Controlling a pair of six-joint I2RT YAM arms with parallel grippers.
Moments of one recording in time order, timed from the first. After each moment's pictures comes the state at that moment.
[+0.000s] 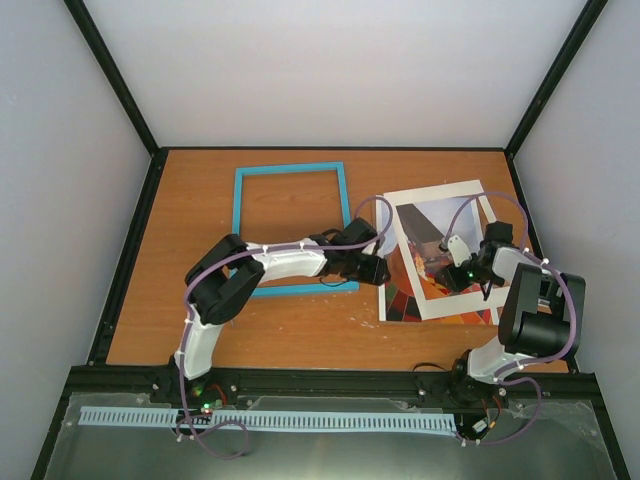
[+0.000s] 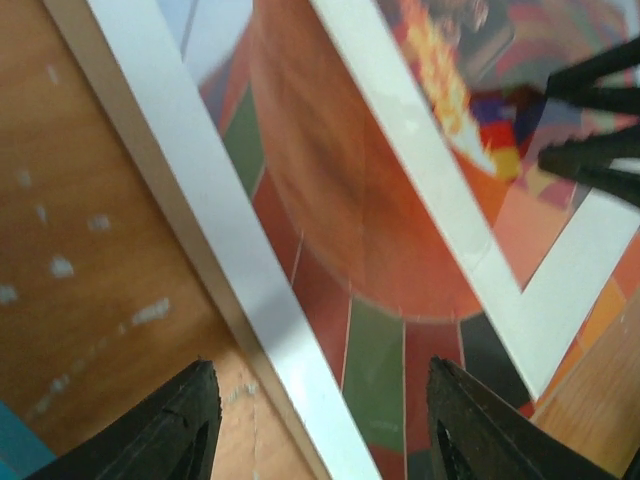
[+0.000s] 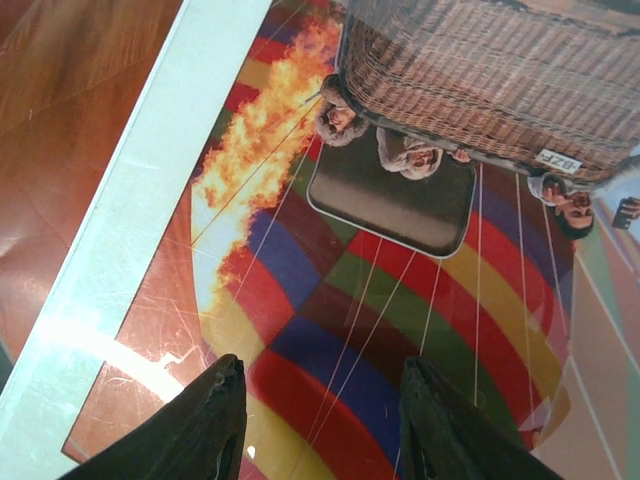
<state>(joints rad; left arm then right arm) -0.91 2.06 1.39 -0.24 0.26 -0.64 -0.26 1.55 0.74 -0.52 -0.47 -0.78</state>
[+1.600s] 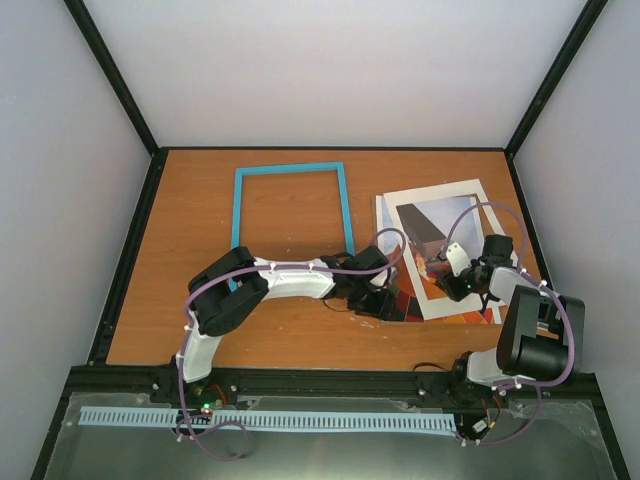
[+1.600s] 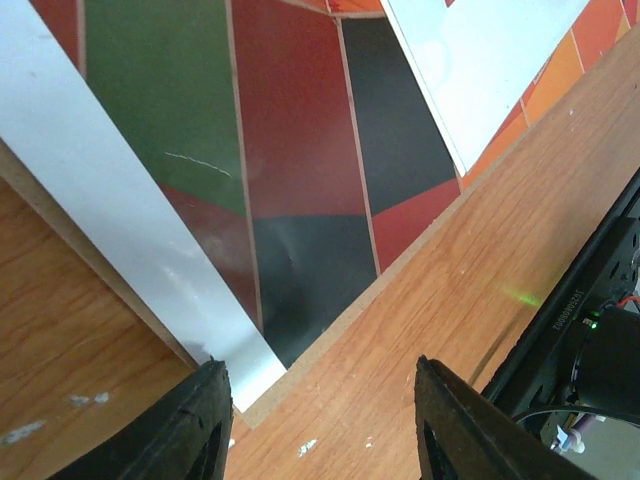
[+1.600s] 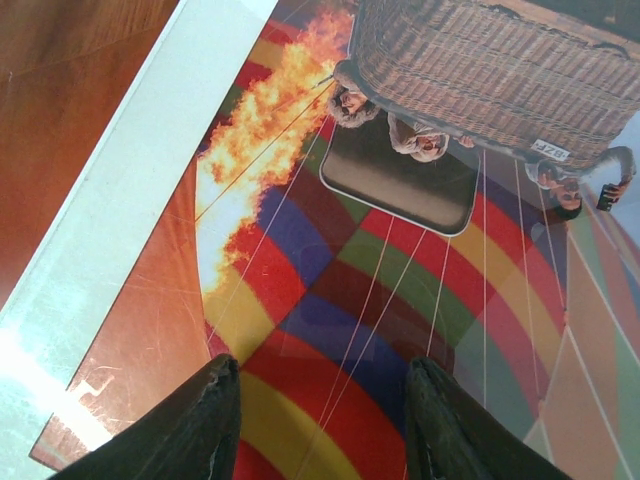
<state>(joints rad) -1.05 2.03 1.30 -0.28 0.44 -0.72 -0.26 1.41 0.56 -0.32 -0.43 -0.82</state>
